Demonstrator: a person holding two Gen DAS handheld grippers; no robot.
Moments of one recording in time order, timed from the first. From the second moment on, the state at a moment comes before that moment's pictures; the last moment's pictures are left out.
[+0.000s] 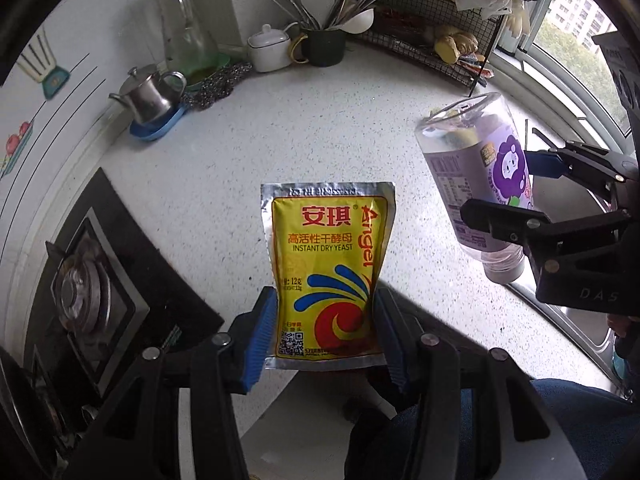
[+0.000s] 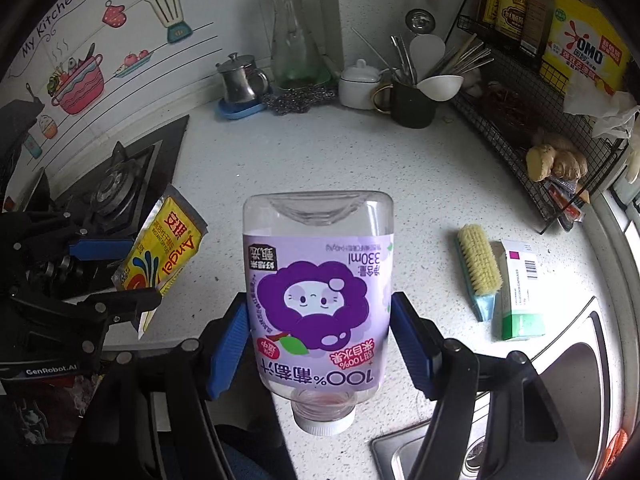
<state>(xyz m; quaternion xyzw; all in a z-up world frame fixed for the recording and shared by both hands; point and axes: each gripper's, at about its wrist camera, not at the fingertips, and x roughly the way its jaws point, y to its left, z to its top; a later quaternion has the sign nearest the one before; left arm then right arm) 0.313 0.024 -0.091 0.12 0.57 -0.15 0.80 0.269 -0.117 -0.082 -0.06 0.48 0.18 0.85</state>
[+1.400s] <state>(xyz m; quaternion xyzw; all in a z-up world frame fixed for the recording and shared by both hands) 0.185 0.115 -0.482 0.00 0.68 -0.10 0.72 0.169 -0.029 -0.436 -0.09 0.57 0.17 0.80</state>
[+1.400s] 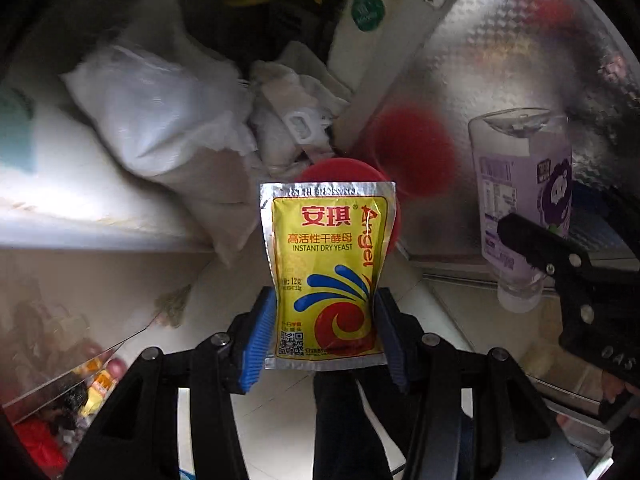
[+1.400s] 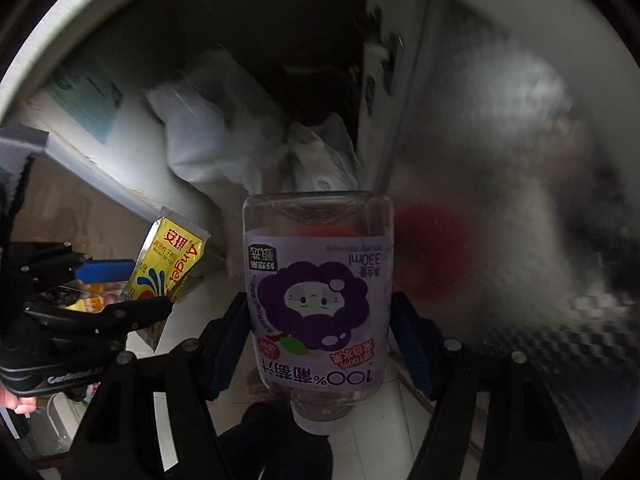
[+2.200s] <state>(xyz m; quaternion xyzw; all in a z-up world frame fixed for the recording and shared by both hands) 0.185 0.110 -0.495 0.01 0.67 -0.10 0.73 0.174 -0.040 -0.471 -0.08 0.57 0.16 0.80</state>
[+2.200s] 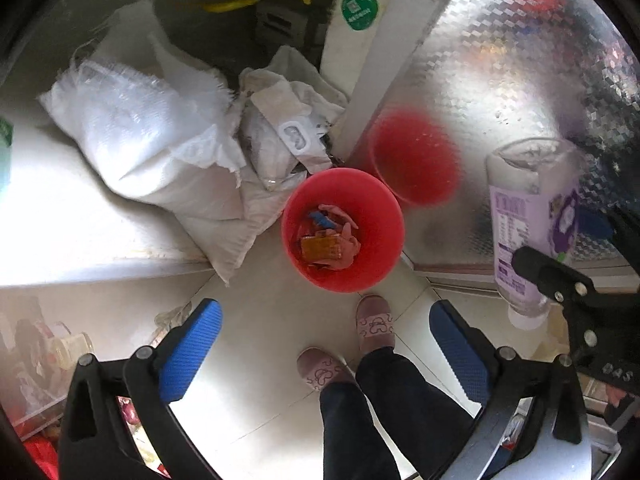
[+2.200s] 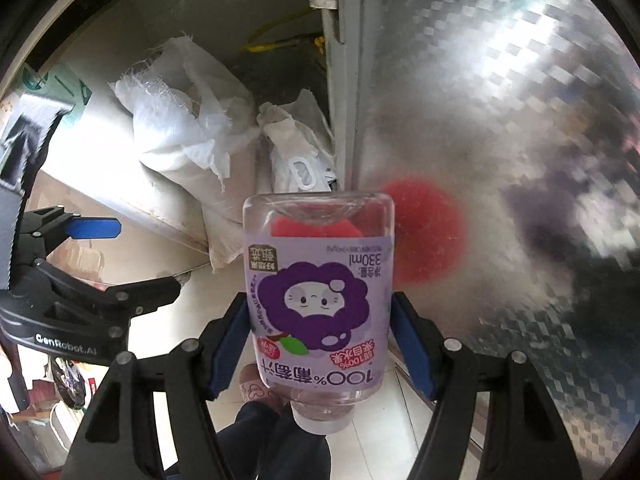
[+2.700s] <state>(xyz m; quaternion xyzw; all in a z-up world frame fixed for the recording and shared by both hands) 0.172 0.143 -0.502 0.00 0.67 -0.04 0.74 0.191 -0.004 -0.489 -0.14 0.54 0.21 0.80</state>
